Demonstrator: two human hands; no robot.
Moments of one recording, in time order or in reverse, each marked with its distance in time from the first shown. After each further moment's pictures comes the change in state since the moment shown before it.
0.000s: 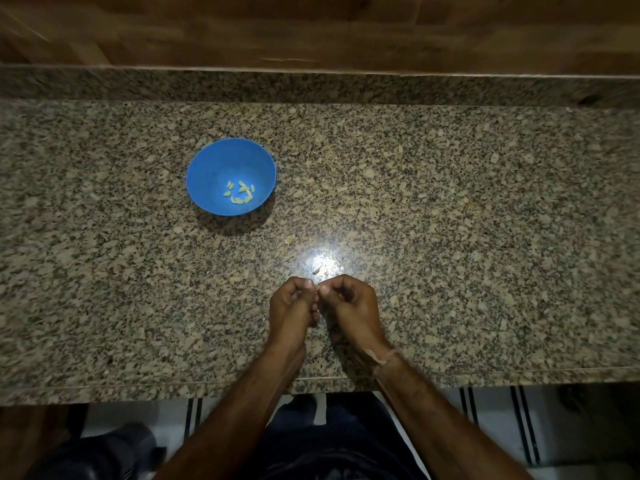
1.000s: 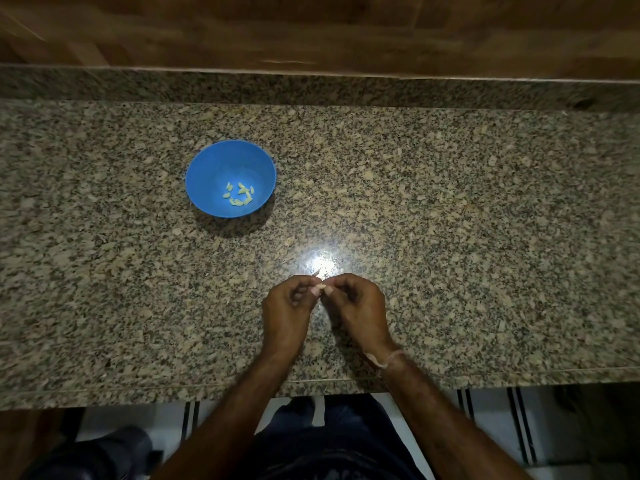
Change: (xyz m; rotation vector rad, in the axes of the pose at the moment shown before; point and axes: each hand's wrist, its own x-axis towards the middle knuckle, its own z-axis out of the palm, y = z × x) left_hand 0.003 0.006 -0.013 0.393 -0.025 0.317; right_hand 0.010 -0.001 -0.015 -0.290 -0.004 -0.198
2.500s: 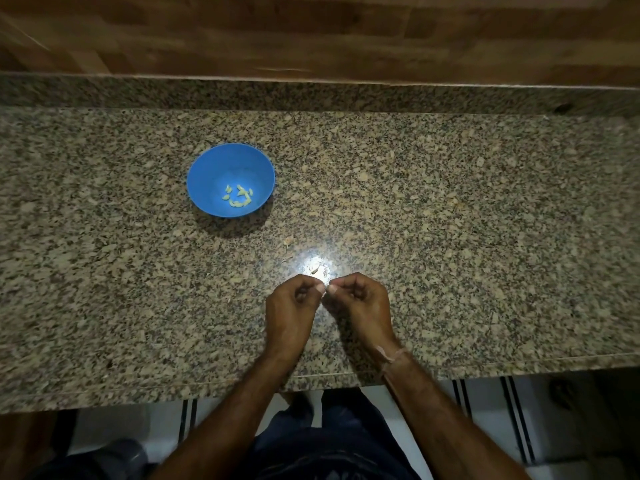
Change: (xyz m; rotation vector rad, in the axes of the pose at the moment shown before) left_hand -0.008 0.006 0.000 0.125 0.004 0.086; right_hand -0.017 -0.006 0.003 0.383 0.082 0.184
